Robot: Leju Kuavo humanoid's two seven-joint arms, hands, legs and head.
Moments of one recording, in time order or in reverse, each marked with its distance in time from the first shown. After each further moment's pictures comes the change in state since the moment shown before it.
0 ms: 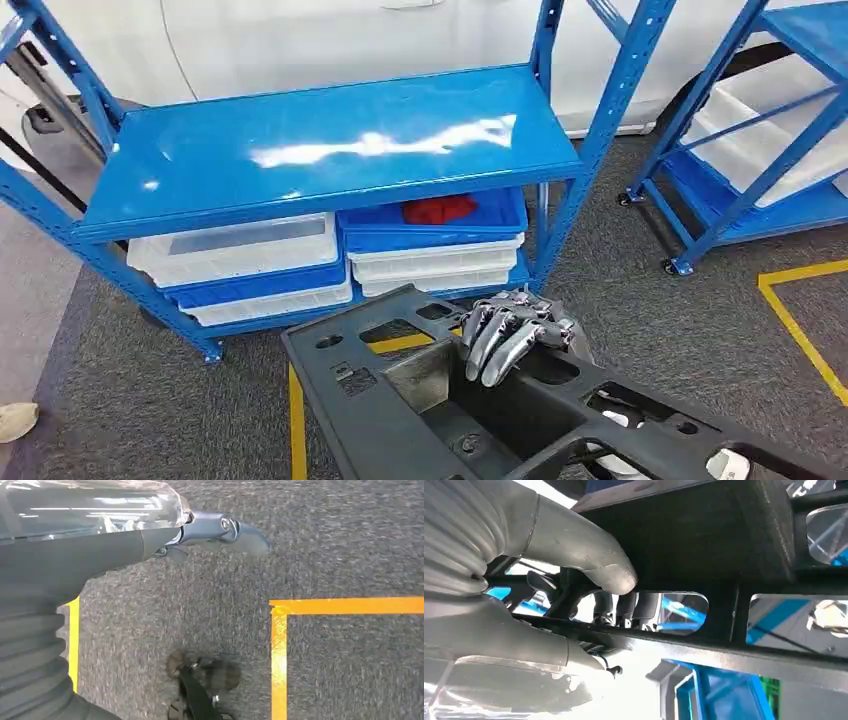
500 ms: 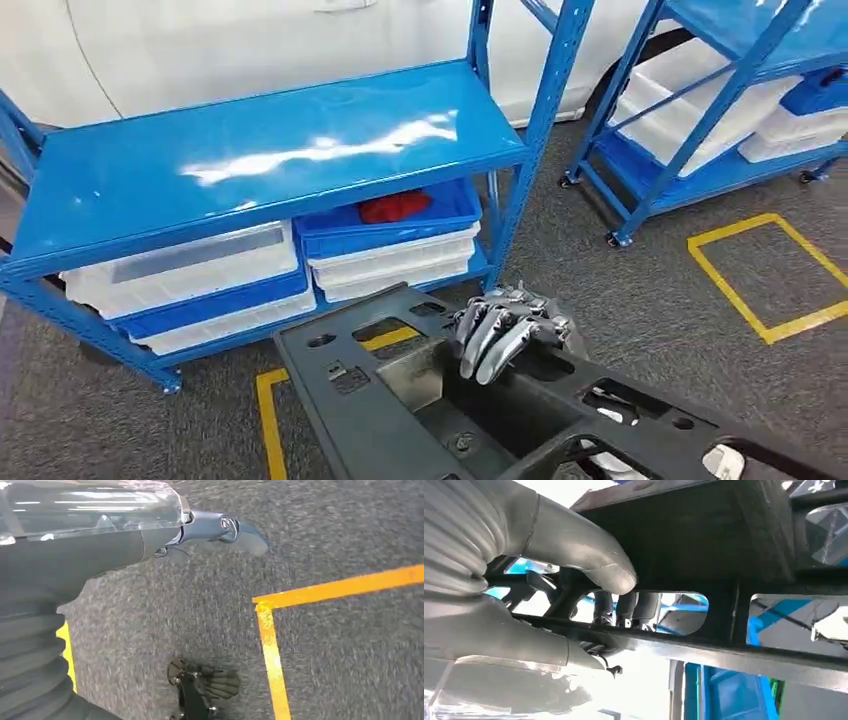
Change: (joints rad) left arm -0.003 0.008 -0.013 0.000 -0.005 -0.007 0.001; right arm -0.010 0.019 0.000 0.012 0.000 0.004 0.002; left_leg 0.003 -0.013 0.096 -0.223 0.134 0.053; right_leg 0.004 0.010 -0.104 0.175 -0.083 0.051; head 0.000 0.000
